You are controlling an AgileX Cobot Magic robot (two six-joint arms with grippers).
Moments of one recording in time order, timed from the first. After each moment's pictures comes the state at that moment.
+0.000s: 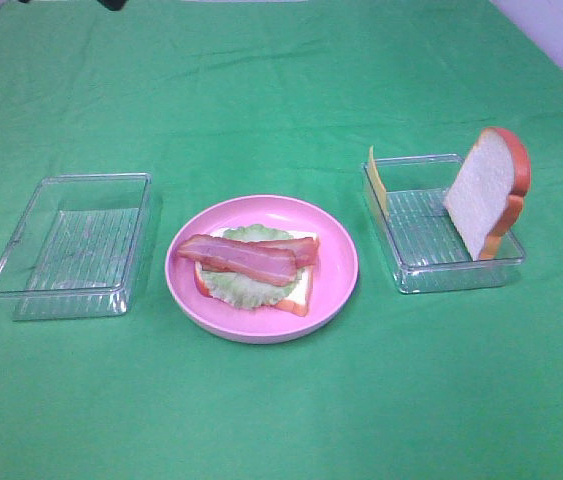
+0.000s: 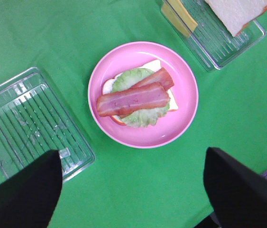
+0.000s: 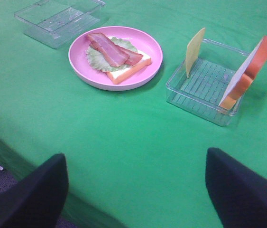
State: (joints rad) left arm -0.47 1.49 -1.64 -0.16 1.21 0.02; right arm 0.55 -0.01 -0.51 0.08 1.06 -0.14
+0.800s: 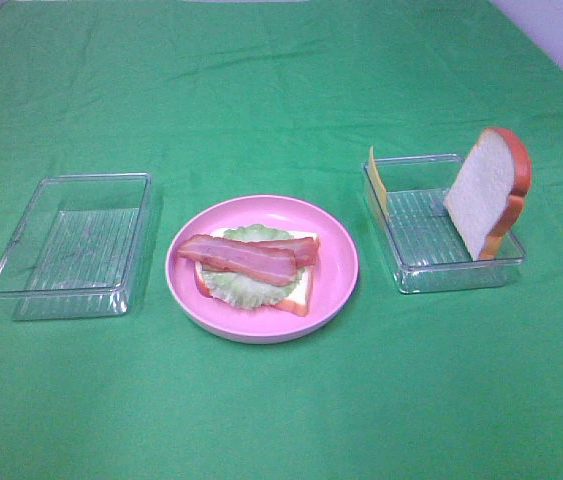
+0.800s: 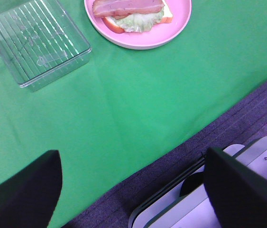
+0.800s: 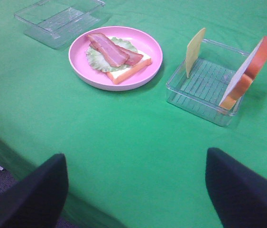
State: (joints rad) left arm -0.47 0.64 -0.88 -0.16 1.21 0.02; right arm 0.55 -0.01 -0.51 0.08 1.06 -0.14
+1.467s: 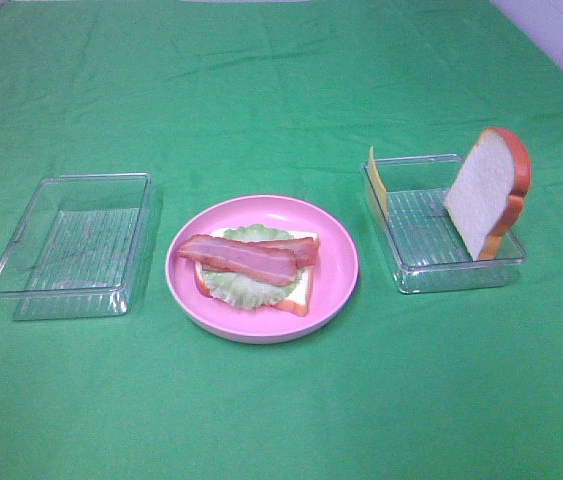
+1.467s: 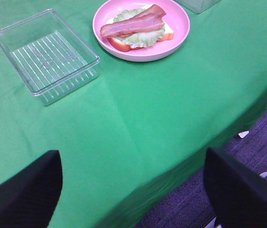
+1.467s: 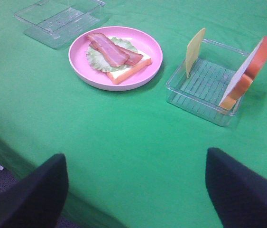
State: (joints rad) left arm -0.47 0.08 -0.58 -0.14 1.18 0.10; right arm 0.55 -0.01 -0.51 0.08 1.06 -0.14
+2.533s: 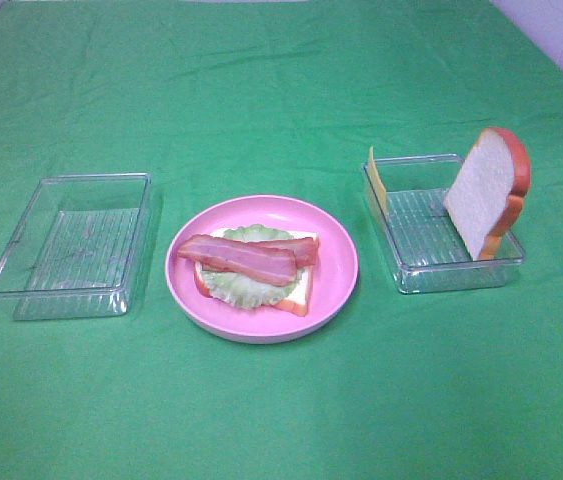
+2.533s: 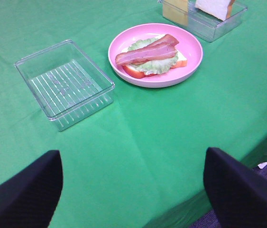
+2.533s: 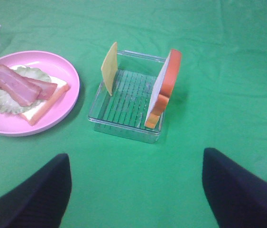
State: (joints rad) left arm -0.47 0.00 -0.50 -0.10 1.06 0.10; right arm 0.55 0.49 -0.63 -0.30 0.81 0.24
